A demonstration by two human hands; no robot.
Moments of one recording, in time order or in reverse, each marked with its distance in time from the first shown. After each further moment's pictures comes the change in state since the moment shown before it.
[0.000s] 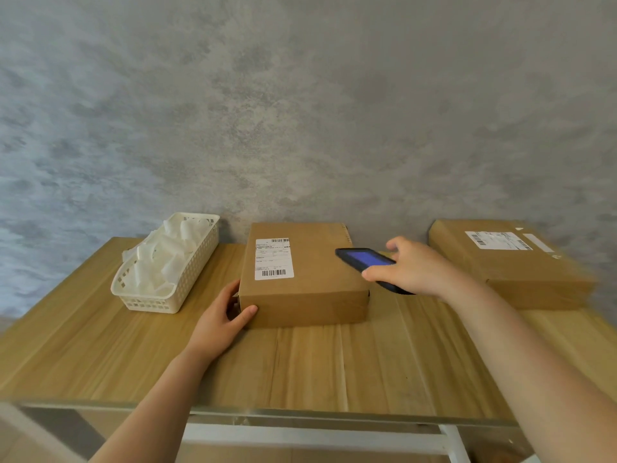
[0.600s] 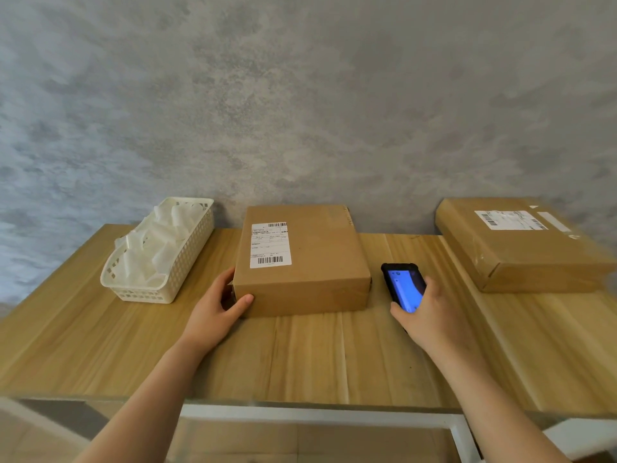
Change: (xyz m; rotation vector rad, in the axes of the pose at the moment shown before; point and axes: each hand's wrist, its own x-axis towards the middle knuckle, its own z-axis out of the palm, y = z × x) left_hand 0.006 -0.006 0.002 0.014 -0.008 -0.028; right_hand 0.036 0.121 0.135 0.094 0.336 0.222
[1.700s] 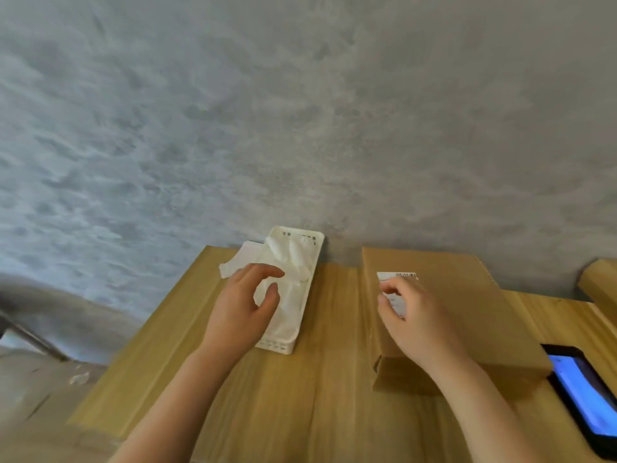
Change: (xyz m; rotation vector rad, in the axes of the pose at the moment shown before) left_hand 0.044 -0.015 -0.176 0.185 0.275 0.214; right_hand -0.037 -0.279 0.057 0.177 -0.083 -0.550
